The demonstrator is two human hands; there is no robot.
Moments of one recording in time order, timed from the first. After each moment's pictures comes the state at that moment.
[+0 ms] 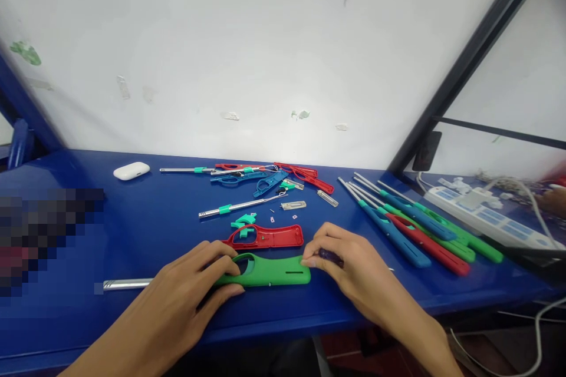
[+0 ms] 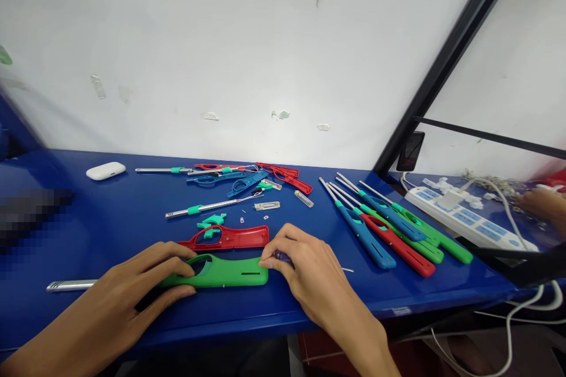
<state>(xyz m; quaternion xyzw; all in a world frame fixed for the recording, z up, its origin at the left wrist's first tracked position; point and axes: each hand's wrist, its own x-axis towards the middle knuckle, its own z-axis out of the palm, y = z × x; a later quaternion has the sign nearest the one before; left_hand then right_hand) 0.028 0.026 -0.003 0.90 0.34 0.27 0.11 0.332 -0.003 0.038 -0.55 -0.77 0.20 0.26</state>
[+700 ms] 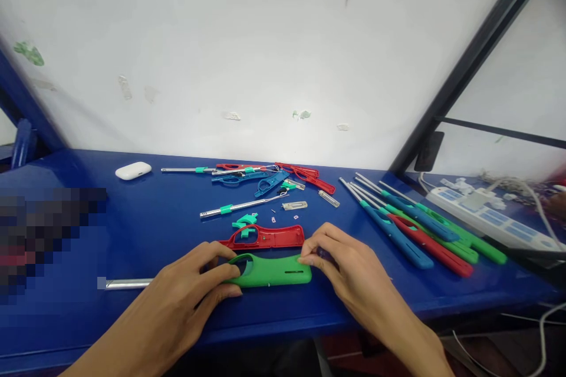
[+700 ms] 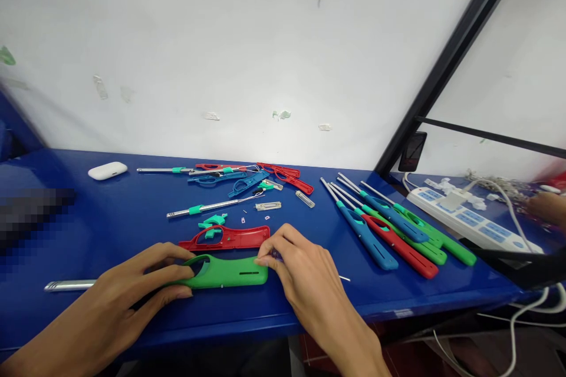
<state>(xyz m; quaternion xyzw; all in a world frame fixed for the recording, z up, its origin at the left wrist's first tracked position) 0.027 0.023 -0.002 0.89 0.34 0.28 0.10 0.322 -0.005 0.033 -0.56 -0.76 0.17 0.27</state>
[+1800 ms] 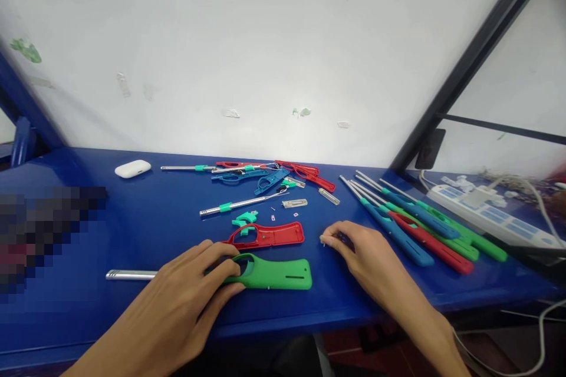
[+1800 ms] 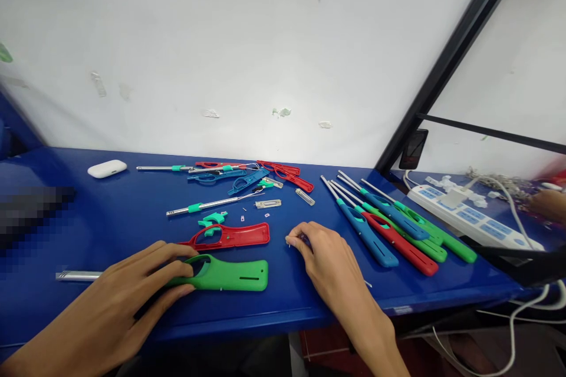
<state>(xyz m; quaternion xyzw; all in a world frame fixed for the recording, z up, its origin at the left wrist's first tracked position) 0.033 0.018 0.005 0.91 0.33 0.25 0.04 0.361 0.011 0.017 -0.65 -0.71 0.11 0.23</state>
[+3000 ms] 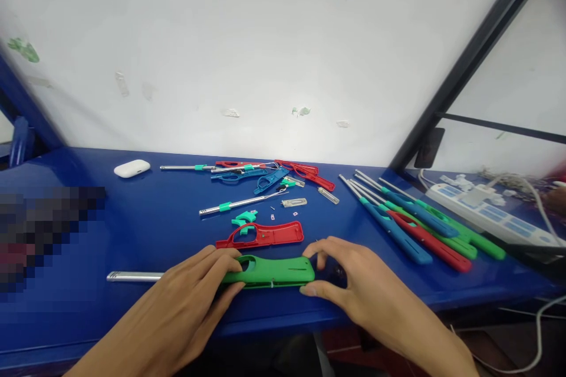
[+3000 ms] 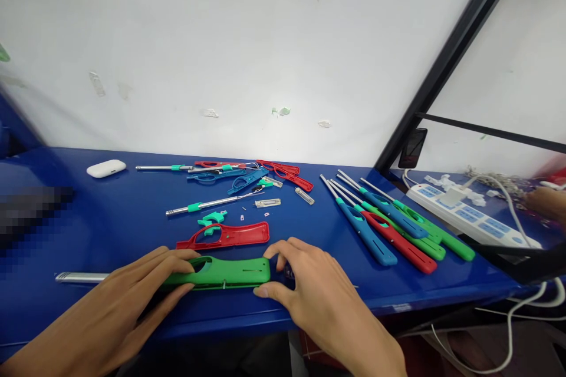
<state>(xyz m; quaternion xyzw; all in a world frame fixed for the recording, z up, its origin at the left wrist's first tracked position) 0.034 0.013 0.001 0.90 0.33 0.27 -0.03 0.330 -0.018 0.035 -0.62 -0.74 0.21 0.18</state>
